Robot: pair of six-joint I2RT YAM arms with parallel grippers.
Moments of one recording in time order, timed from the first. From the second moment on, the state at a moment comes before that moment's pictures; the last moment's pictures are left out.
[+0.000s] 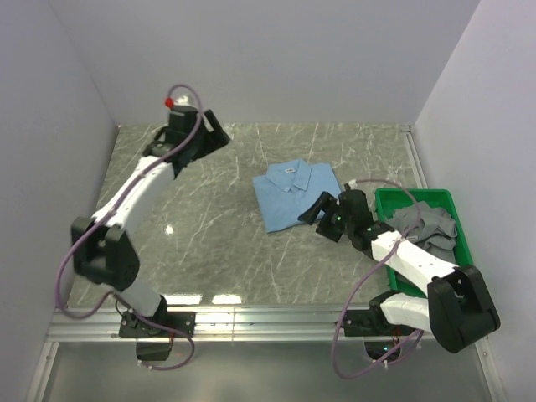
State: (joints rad) left arm -0.32 1.66 1.45 -0.37 -0.04 -0.69; right arm 0.41 1.18 0.59 -0.07 -0.16 0.88
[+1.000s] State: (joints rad) left arm -0.18 1.21 1.06 -0.42 -0.28 -0.48; right arm 0.43 1.57 0.45 0.46 0.06 1.56
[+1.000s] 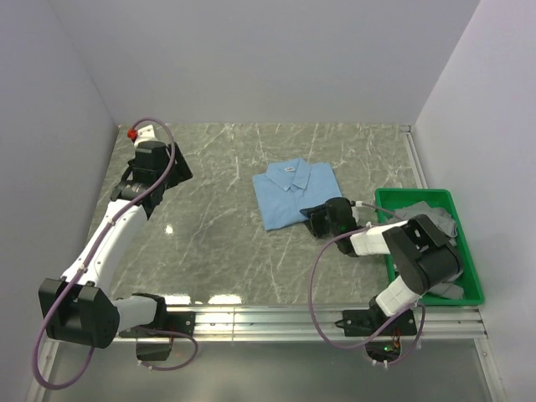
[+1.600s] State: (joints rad) left arm -0.18 1.21 1.06 -0.42 -0.30 -0.47; right arm 0.31 1.79 0.80 0.33 0.11 1.52
